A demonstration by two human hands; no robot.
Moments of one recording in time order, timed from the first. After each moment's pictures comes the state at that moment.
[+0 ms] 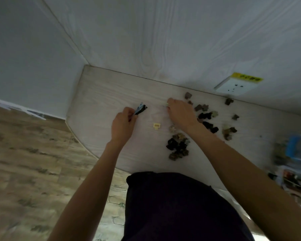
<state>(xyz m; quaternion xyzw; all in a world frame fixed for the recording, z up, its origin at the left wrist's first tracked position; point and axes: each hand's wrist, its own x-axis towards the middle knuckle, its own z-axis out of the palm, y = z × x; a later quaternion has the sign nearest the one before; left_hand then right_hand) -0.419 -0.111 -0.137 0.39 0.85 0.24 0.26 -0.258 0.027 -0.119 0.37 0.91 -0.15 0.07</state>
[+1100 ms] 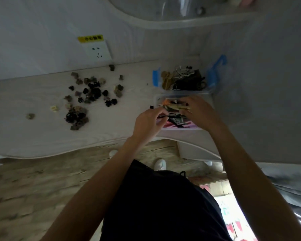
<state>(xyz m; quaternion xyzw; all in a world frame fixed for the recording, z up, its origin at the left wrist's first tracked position) 0.010 -0.107 -0.077 0.72 0.60 0.27 0.23 0.201 -0.047 -0.059 0.57 0.79 -0.23 -0.02</state>
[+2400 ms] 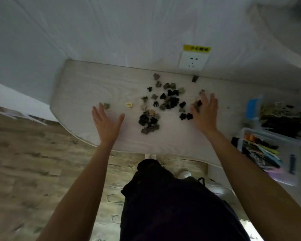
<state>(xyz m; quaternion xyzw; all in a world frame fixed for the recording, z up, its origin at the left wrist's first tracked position) -0.332 -0.166 -0.152 0.30 0.90 0.27 0.18 -0.053 0.003 -0.140 0.63 0.70 -0.32 -0.11</state>
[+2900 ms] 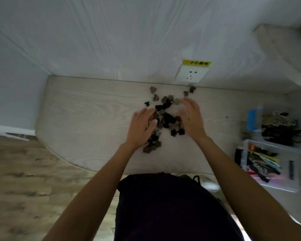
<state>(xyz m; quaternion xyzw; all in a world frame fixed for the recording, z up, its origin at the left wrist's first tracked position) -0.294 -0.076 -0.154 0.59 0.69 0.27 0.31 -0.111 0.015 -0.131 0.55 0.74 -0.34 -0.19</state>
